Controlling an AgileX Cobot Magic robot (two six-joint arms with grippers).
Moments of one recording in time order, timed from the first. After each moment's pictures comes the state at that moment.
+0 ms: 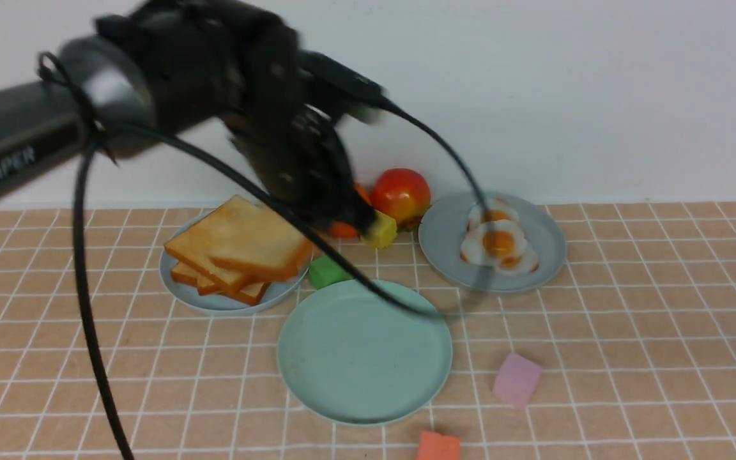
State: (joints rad) right arm 0.27 0.62 -0.92 0.28 1.18 -0.05; left arm -0.59 1.87 -1.66 0.08 0.92 0.12
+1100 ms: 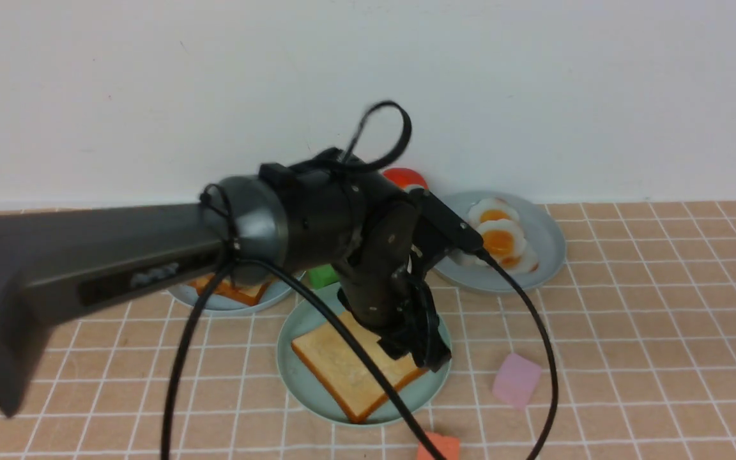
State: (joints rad) right arm 0.27 0.68 -0.92 0.28 1.12 -0.03; left arm -0.73 1.93 -1.49 0.12 0.74 0.08
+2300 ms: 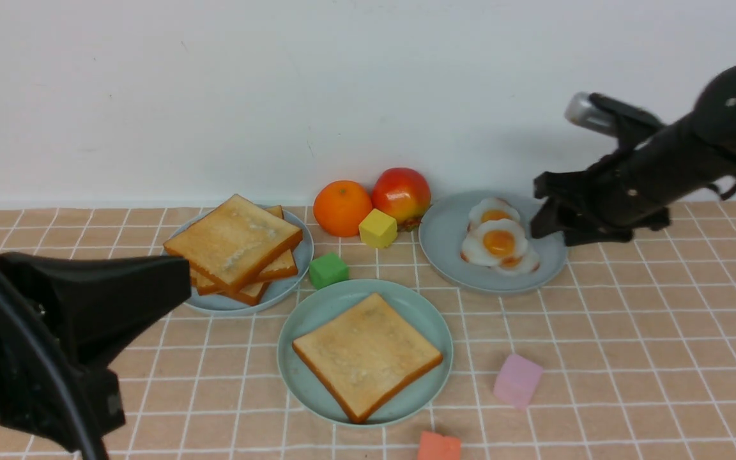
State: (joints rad) right arm 0.10 1.99 -1.53 0.58 0.73 -0.20; left arm -0.73 0.67 -0.69 0.08 0.32 -0.34
